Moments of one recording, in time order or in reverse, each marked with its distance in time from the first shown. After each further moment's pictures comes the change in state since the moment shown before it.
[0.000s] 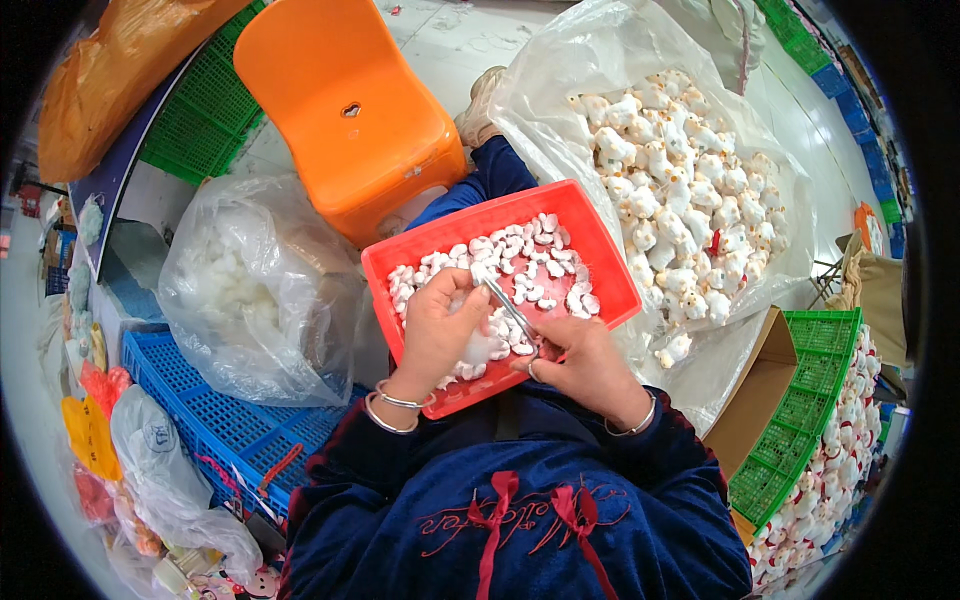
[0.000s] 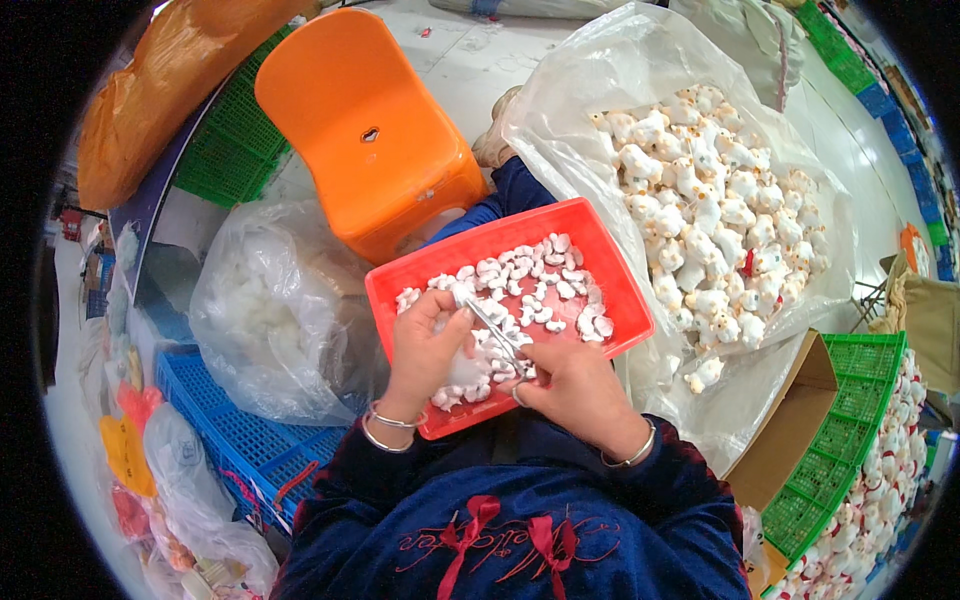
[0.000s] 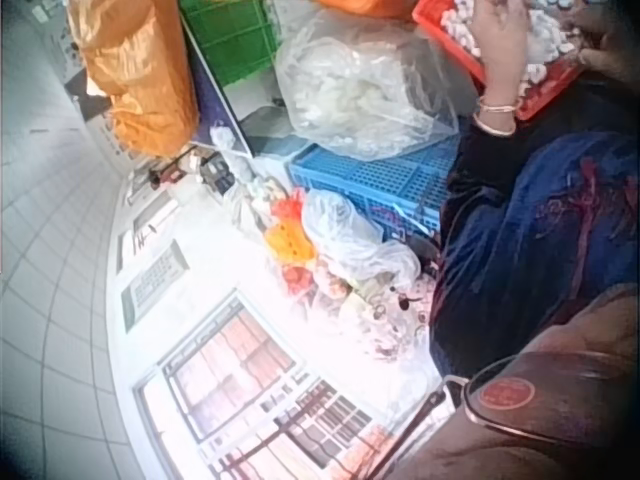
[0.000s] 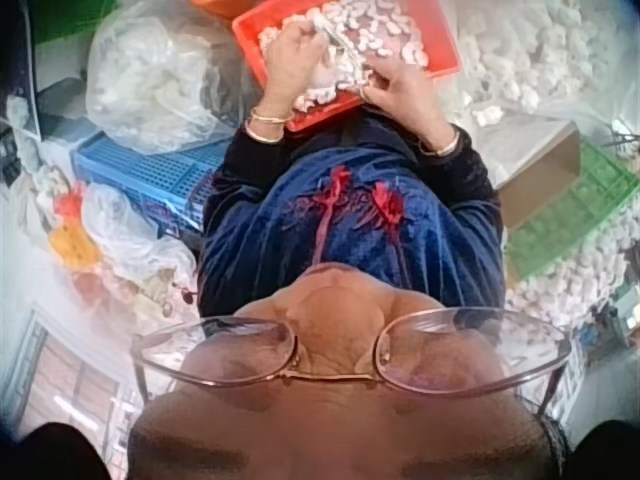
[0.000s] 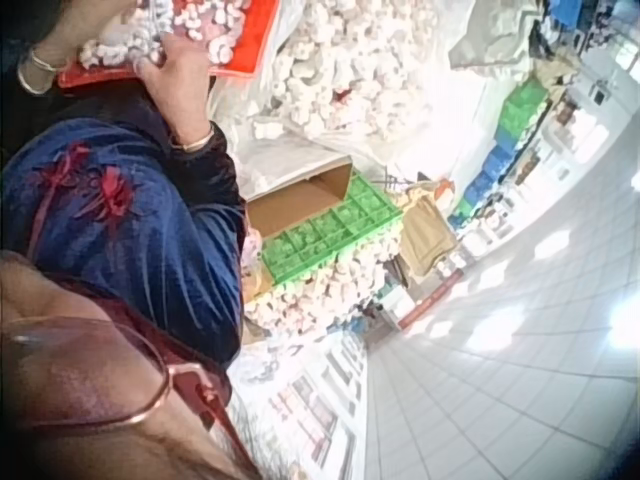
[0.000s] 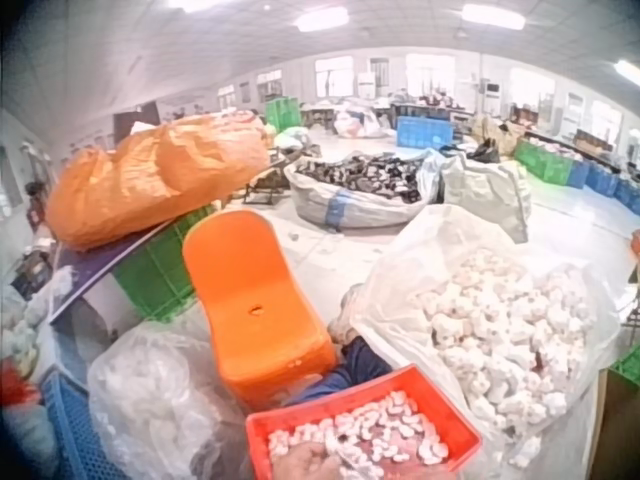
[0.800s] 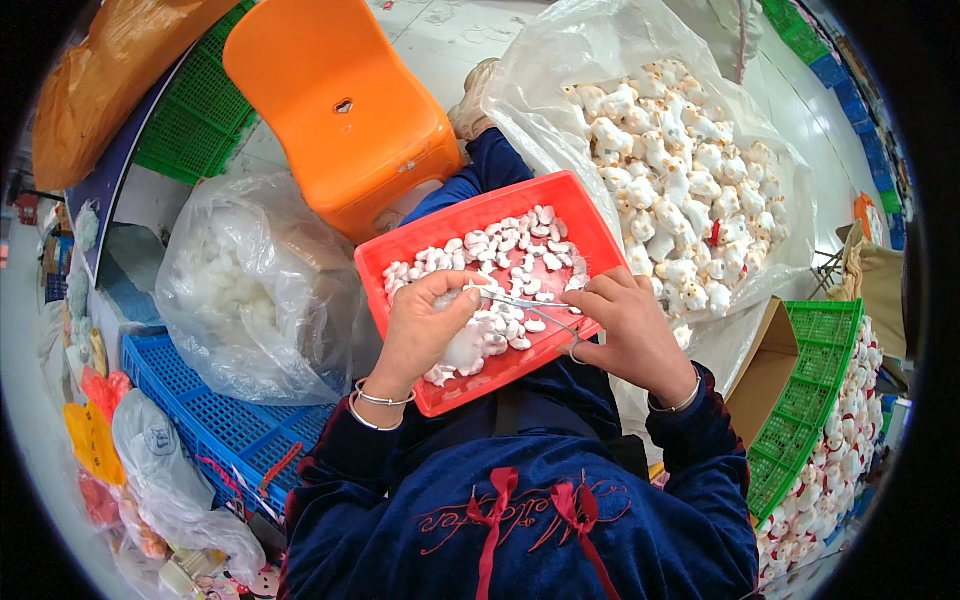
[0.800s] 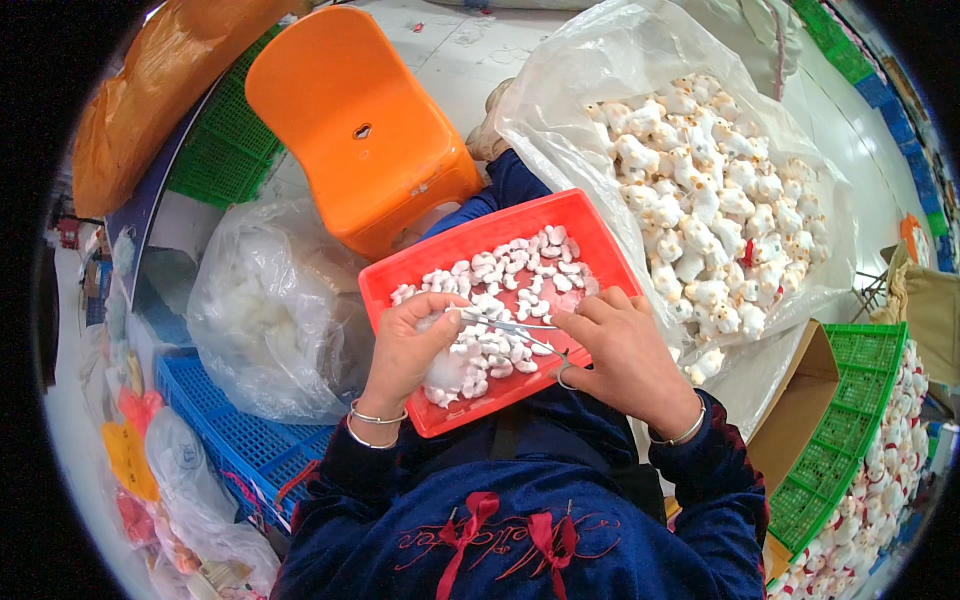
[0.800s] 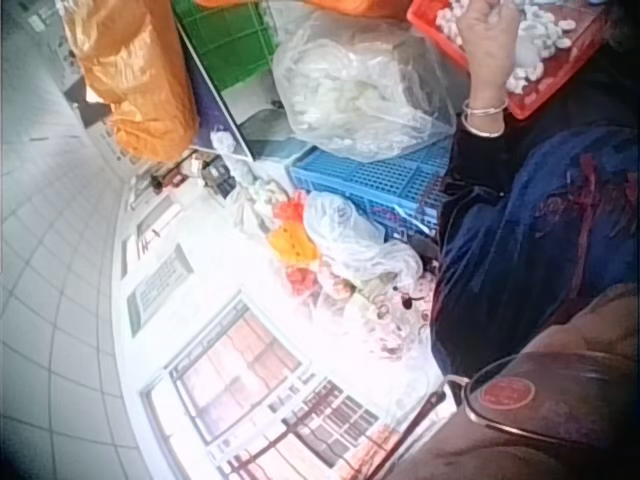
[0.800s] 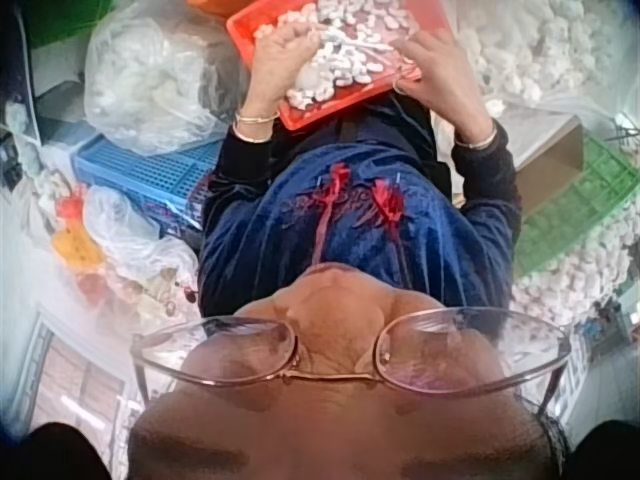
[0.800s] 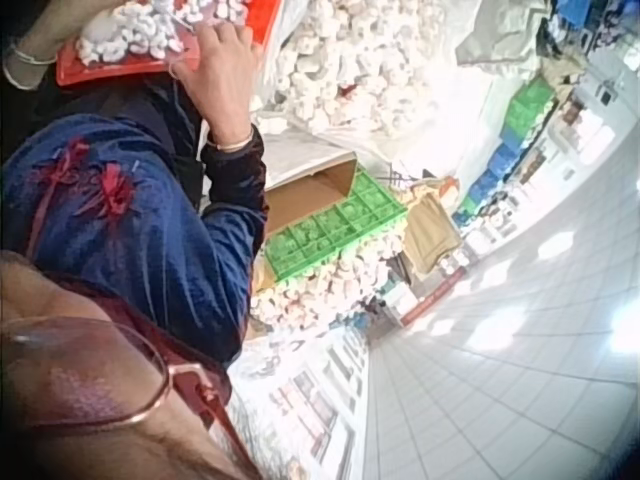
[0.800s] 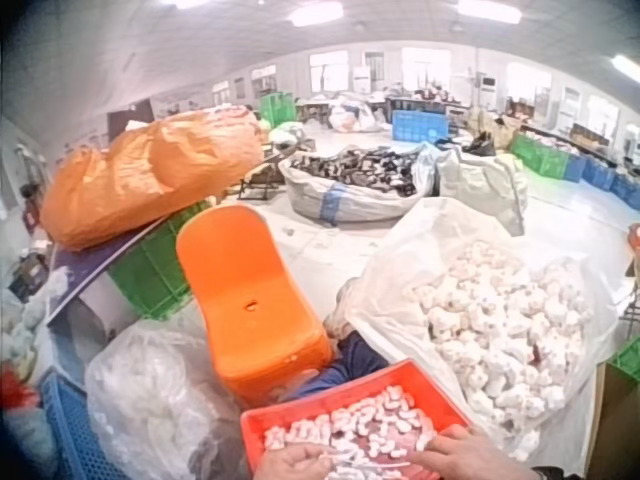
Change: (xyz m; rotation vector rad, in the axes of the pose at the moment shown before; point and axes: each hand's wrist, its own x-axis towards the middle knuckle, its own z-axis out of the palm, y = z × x) left_hand -0.001 0.016 -0.010 0.006 -0.067 -0.069; right_hand 0.000 0.012 -0.056 -0.422 0.006 -0.211
